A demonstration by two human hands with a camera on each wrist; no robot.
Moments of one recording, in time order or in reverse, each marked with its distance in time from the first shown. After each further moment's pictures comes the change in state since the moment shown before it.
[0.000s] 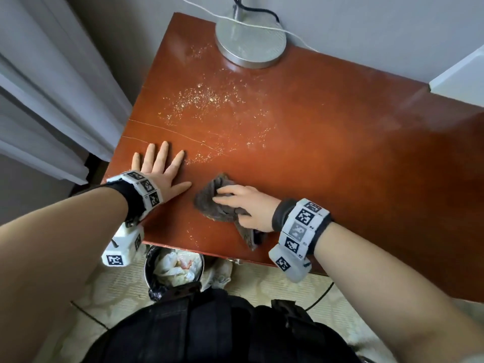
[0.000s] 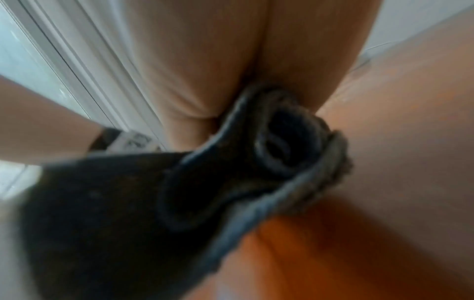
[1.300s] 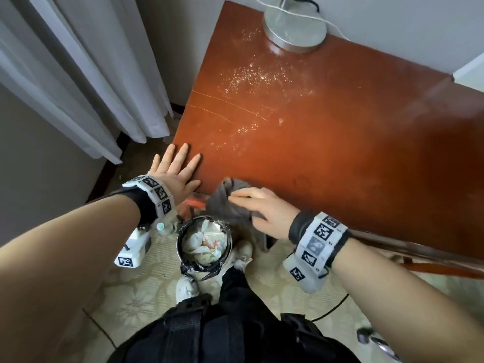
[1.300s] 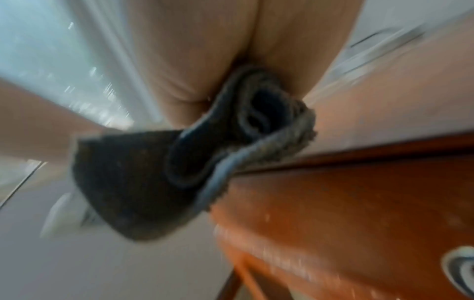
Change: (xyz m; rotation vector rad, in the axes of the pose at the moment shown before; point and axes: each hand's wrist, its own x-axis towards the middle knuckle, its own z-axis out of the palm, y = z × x) left_hand -0.078 -0.093 0.073 -0.074 0.063 0.104; right_hand -0.002 -0.111 0.088 0.039 0.169 -0.060
